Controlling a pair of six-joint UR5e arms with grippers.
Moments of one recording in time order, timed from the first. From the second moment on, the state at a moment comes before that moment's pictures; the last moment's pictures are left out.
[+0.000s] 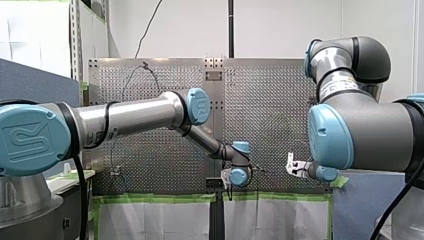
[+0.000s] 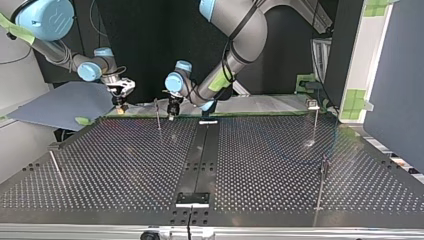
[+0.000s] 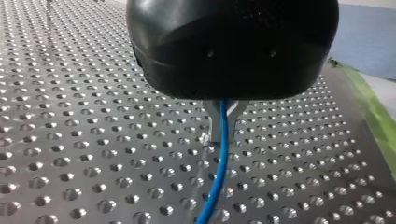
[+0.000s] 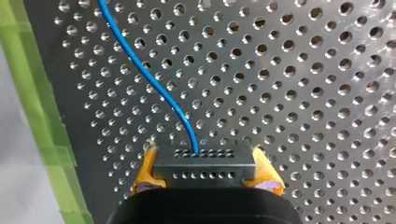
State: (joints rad) left arm -0.70 -2.96 -0.70 -2.71 -1.92 -1.88; right arm 1.60 -0.57 1.56 -0.80 1.15 1.67
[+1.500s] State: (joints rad) left arm -0.72 -2.93 -0.70 -2.85 -1.89 -1.80; right arm 1.59 -0.55 1.53 -0.80 1.12 1.69
